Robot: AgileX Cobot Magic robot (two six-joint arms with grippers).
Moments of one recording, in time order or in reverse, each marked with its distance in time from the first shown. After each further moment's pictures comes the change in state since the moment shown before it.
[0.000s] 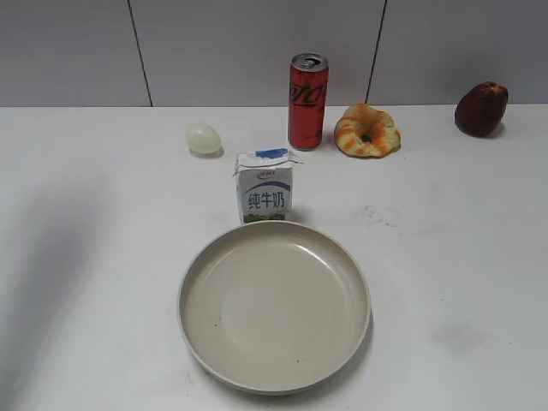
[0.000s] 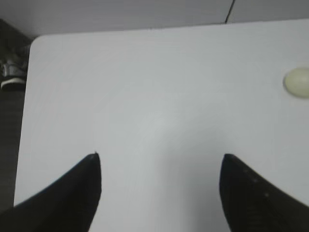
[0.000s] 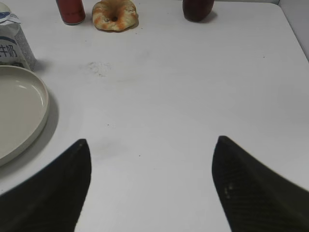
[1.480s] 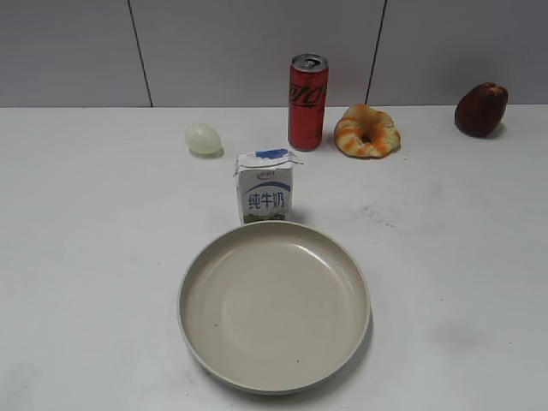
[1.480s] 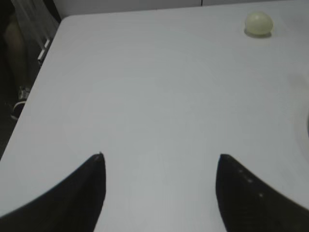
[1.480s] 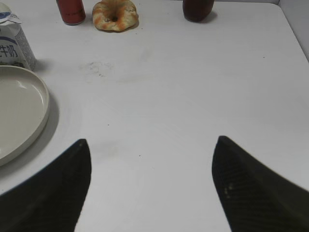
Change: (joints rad) left arm 0.006 -1.644 1.281 -0.029 -0.167 0.001; right arm 0.000 0.000 0.000 0.000 0.000 0.000
